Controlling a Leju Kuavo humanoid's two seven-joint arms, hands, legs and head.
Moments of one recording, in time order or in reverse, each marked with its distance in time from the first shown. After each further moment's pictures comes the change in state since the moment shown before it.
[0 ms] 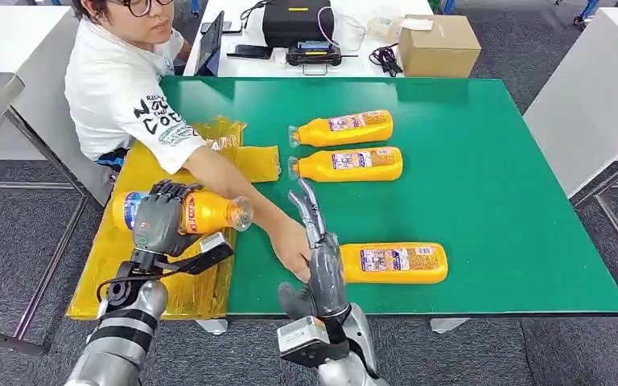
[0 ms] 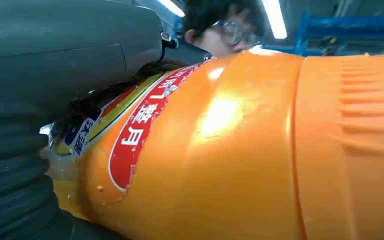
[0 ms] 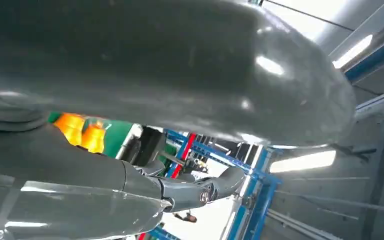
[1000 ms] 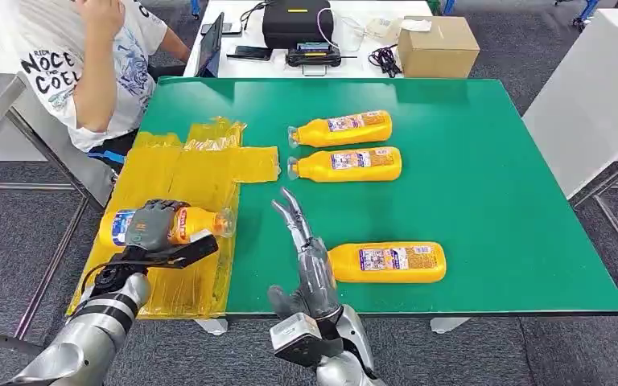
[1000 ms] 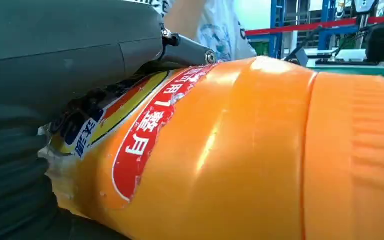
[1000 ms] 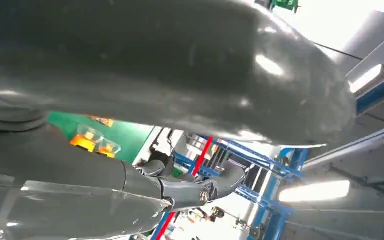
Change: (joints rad) left arm -0.175 0.133 -0.034 0.400 -0.032 -0.175 0.156; right arm -0.002 -0.002 -0.001 0.047 -0.006 0.083 0.015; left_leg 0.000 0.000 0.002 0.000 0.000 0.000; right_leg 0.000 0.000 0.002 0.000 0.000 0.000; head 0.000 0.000
